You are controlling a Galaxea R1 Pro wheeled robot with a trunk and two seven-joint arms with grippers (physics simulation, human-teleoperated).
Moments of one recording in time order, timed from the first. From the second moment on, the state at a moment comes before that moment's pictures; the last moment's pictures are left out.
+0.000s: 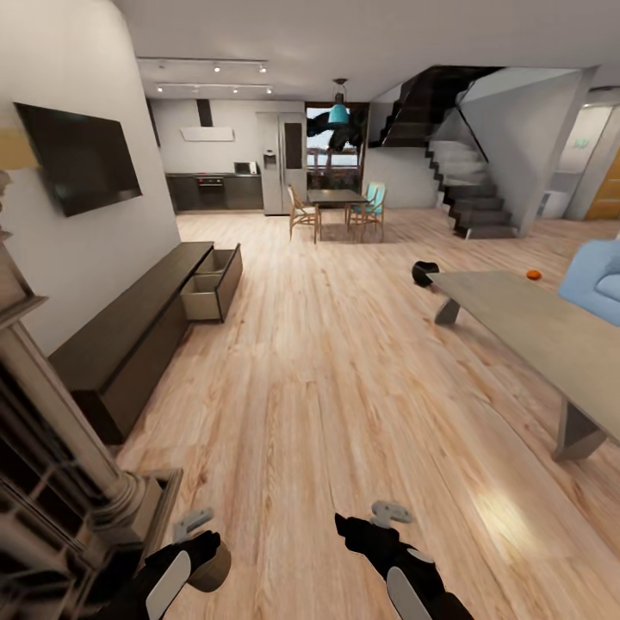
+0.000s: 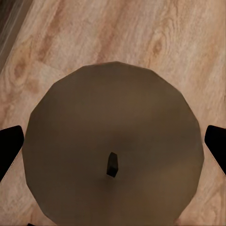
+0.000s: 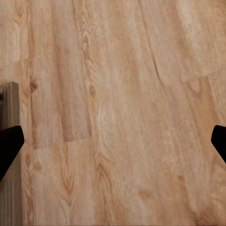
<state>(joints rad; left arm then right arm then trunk) -0.45 0.04 -0.14 -0.52 0.63 0.23 0.25 -0.24 0.00 0.39 -1.11 -0.64 0.33 -0.27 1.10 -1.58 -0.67</state>
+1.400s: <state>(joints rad) -0.45 0.03 -0.14 -0.48 0.62 0.23 0.25 -0.24 0.01 0.44 -0.87 -0.63 0.11 -0.28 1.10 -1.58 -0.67</state>
